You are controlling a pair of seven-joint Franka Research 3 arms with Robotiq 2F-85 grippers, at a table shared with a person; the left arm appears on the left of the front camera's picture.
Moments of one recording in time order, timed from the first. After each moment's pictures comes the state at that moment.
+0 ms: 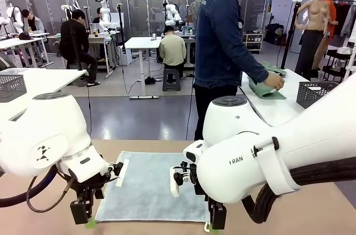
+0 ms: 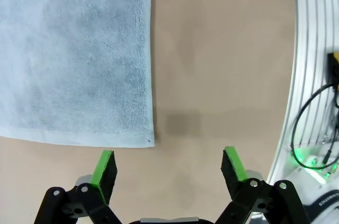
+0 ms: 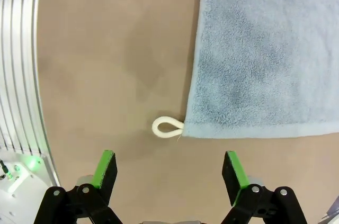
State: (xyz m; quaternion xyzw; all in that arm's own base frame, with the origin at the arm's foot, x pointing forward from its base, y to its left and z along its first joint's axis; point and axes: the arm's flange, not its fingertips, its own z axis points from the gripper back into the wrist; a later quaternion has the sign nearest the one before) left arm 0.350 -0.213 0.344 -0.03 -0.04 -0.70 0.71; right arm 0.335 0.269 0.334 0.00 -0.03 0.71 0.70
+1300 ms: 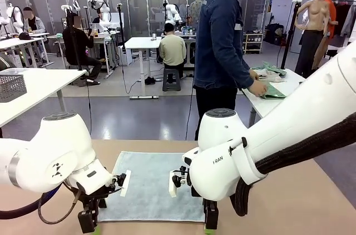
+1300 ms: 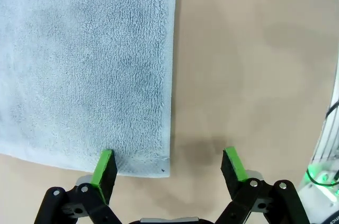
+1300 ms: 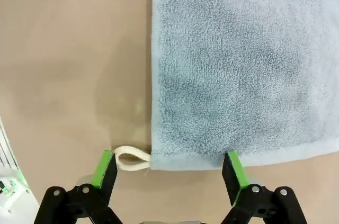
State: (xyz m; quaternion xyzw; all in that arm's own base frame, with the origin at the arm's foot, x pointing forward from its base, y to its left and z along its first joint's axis) left arm 0.367 -0.211 0.292 -0.04 -0.05 -0.69 0.72; right arm 0.374 0.274 0.288 0.02 -0.01 0.68 0.73
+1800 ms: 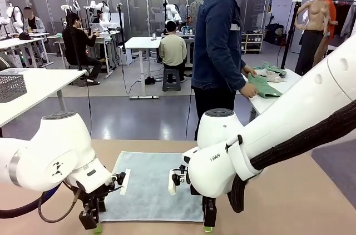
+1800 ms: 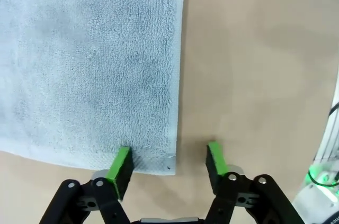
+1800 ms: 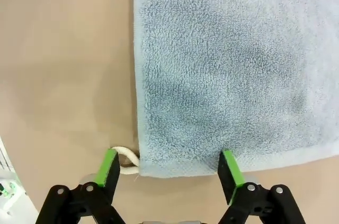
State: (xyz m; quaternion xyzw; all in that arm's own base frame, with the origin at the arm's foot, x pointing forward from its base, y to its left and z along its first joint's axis) left arm 0.371 -0.209 0.294 -0.04 -0.05 -0.68 0.73; right arm 0.384 0.275 0.284 0.02 -0.01 0.68 0.73
